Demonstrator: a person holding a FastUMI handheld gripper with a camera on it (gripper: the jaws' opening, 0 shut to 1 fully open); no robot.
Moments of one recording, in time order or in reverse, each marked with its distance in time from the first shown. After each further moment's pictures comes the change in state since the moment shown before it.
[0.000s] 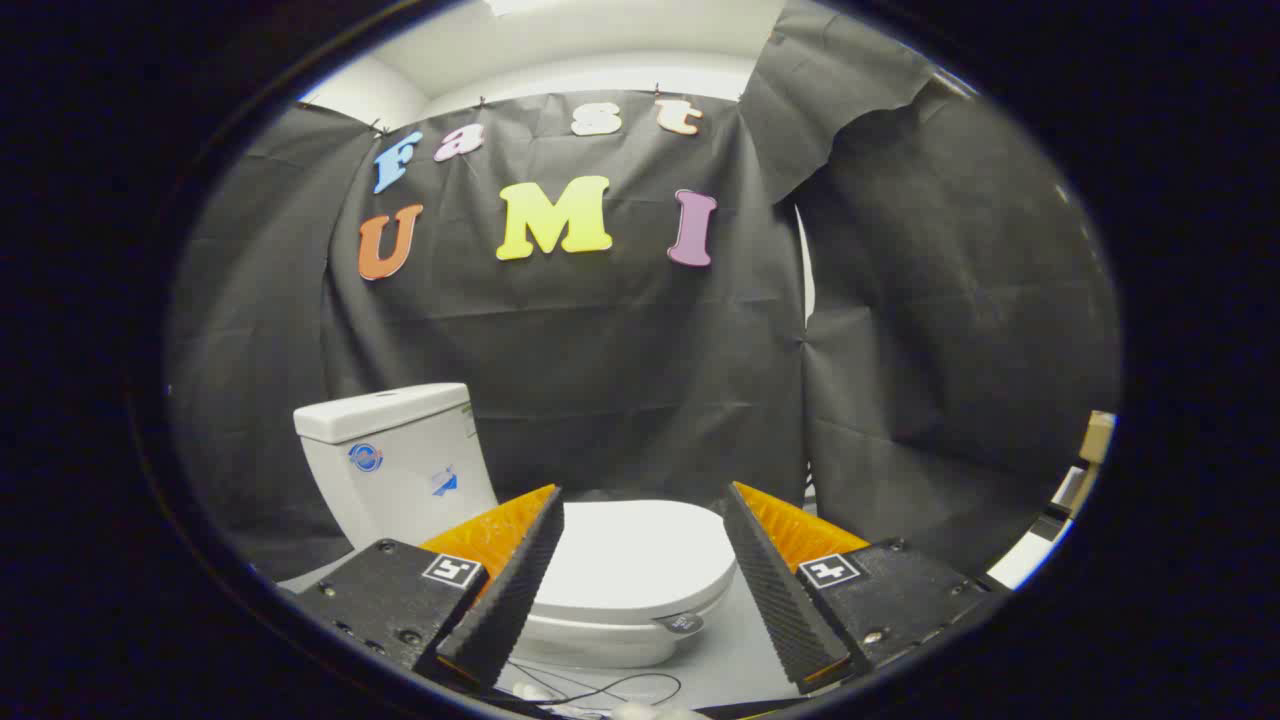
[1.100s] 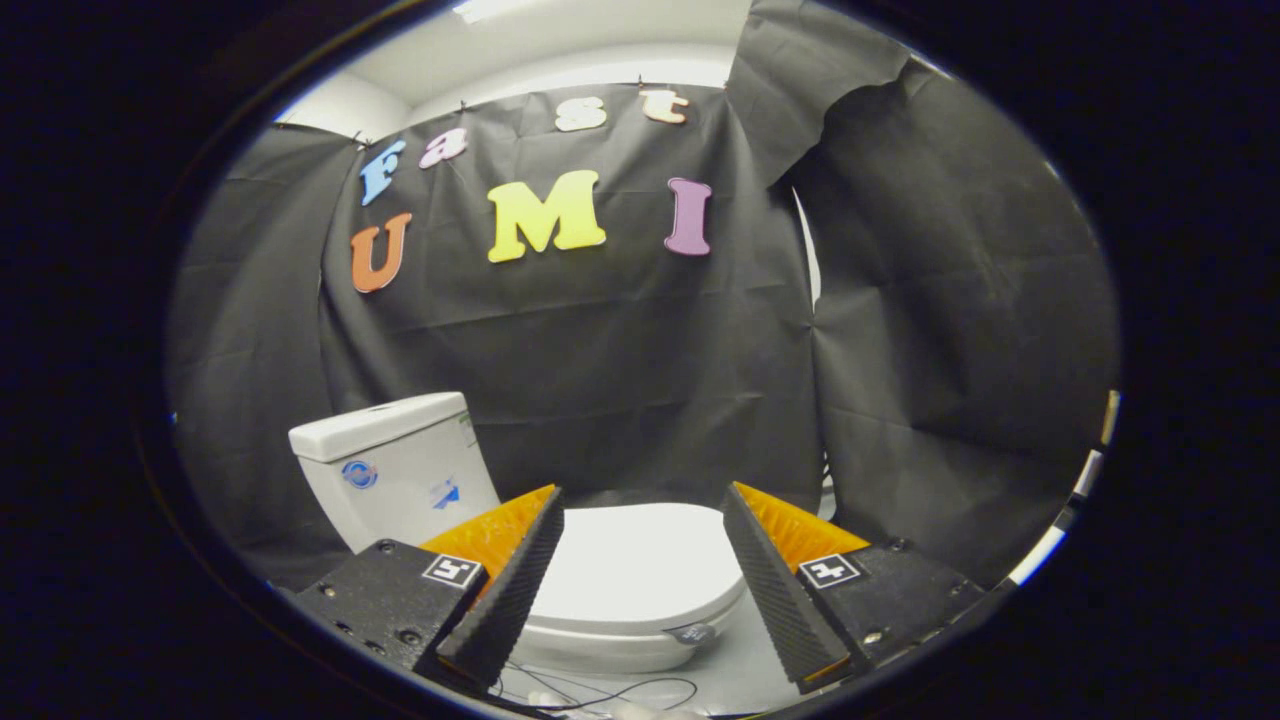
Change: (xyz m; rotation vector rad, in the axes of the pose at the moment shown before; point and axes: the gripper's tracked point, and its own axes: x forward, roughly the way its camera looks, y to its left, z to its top) arm 0.050 -0.014 -0.002 0.057 0.030 0.035
